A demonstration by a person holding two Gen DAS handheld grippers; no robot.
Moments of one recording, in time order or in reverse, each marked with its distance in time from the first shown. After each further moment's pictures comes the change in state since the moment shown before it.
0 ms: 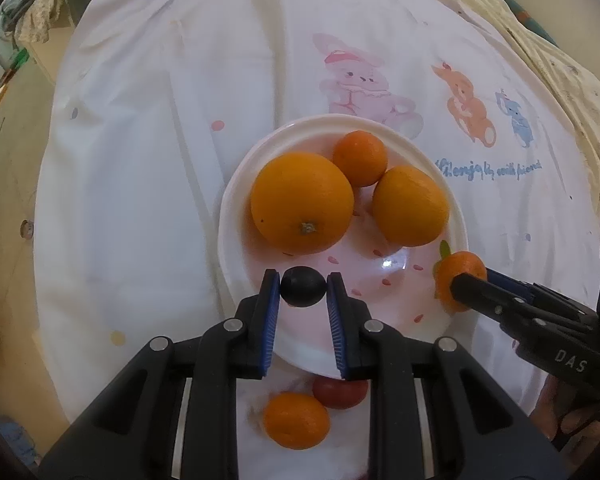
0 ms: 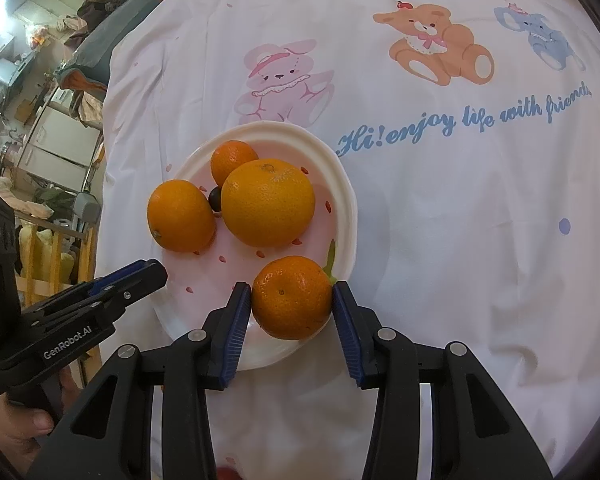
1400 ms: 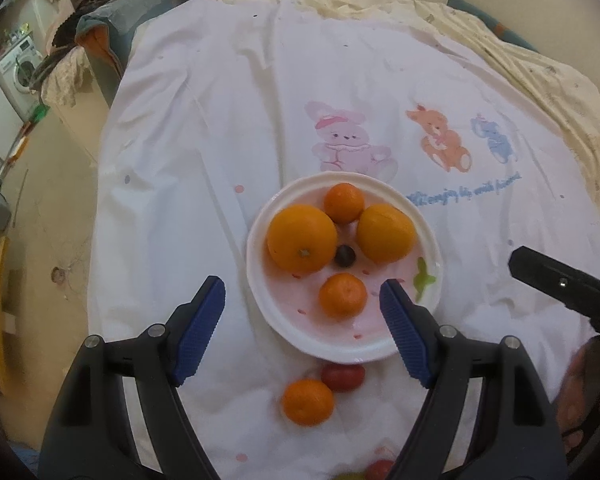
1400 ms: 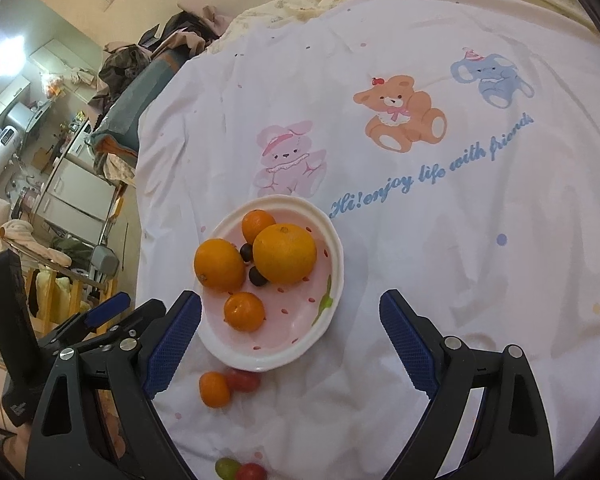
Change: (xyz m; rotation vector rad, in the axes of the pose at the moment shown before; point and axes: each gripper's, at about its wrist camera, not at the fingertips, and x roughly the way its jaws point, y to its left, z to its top) left arm -0.070 -0.018 -0.018 0.097 -0.200 0.066; right arm -0.081 0.001 -0.015 0.047 -0.225 0.040
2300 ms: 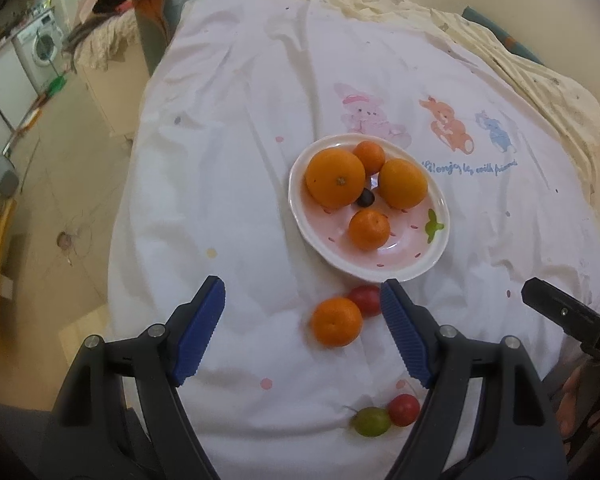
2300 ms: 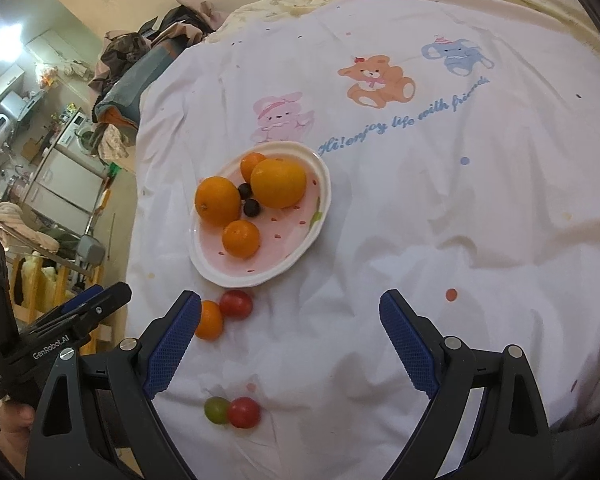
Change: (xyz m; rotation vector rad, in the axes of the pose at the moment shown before) left arm -0.035 0.035 -0.065 -0.091 0.001 0.017; right arm -0.032 0.011 -0.079 -0.010 -0.009 -0.075
